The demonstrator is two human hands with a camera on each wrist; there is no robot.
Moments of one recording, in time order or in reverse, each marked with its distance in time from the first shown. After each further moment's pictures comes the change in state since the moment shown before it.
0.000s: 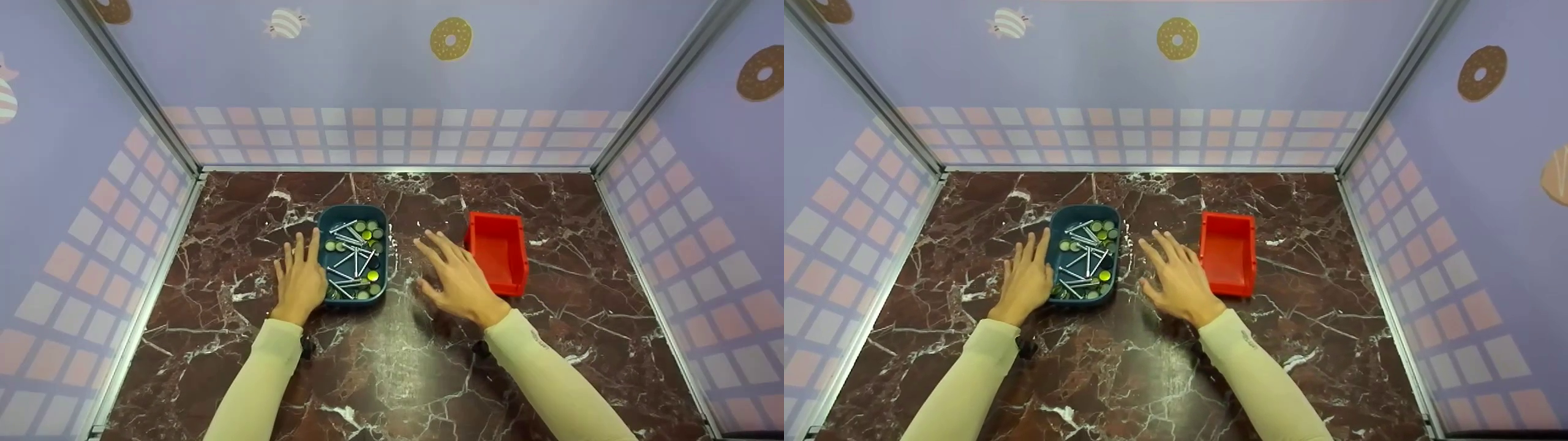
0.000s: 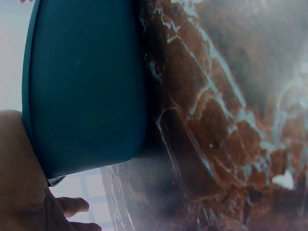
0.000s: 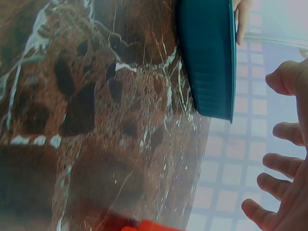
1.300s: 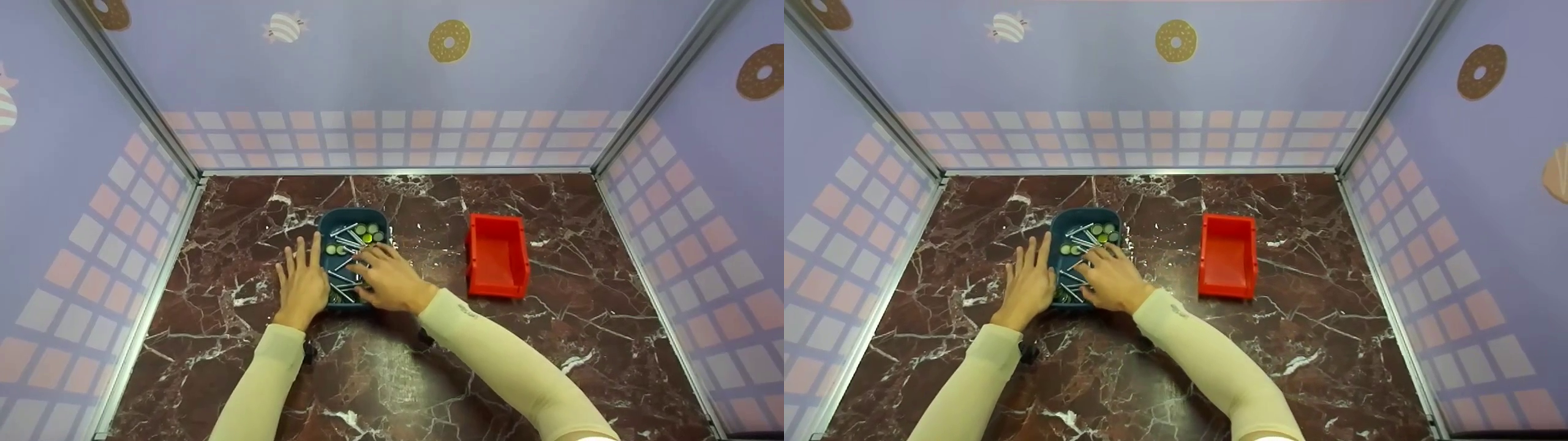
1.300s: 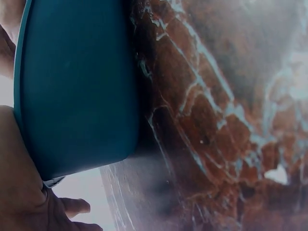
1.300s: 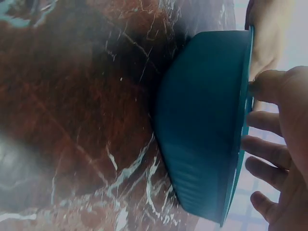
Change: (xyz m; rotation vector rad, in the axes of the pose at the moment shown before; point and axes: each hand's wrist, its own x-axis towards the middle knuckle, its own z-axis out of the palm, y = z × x) left_hand 0.001 0.001 0.003 0.038 -0.011 0.015; right_hand 0.085 -0.078 0.052 -0.159 -0.149 -0.308
